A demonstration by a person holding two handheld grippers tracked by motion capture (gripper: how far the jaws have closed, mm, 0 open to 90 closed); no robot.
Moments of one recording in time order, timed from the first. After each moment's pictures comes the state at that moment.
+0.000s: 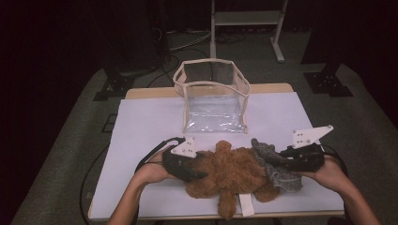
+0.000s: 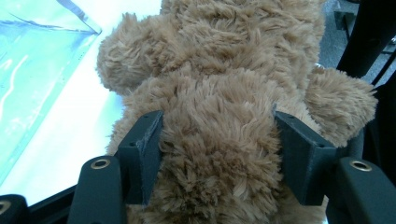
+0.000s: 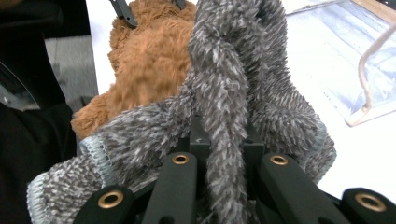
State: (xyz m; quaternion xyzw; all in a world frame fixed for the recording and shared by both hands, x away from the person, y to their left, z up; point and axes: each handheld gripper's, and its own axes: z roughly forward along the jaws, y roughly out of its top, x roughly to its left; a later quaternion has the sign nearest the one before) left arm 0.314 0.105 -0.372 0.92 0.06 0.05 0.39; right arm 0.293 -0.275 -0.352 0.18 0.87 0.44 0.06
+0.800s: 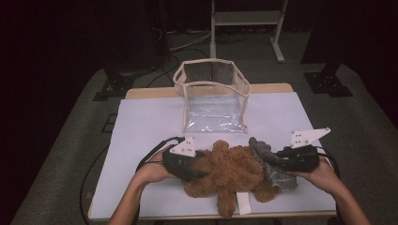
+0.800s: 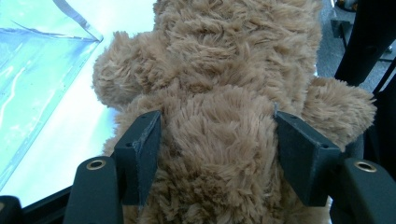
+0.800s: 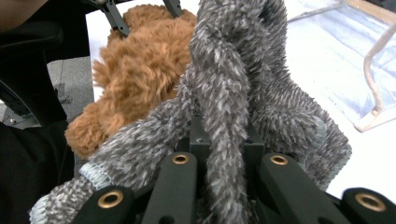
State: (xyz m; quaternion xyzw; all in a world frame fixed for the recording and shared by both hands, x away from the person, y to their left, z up) left arm 0.317 0.107 -0.375 0.91 0.06 0.05 0.41; right arm 0.300 -0.273 -0.368 0.20 0.86 0.47 0.05
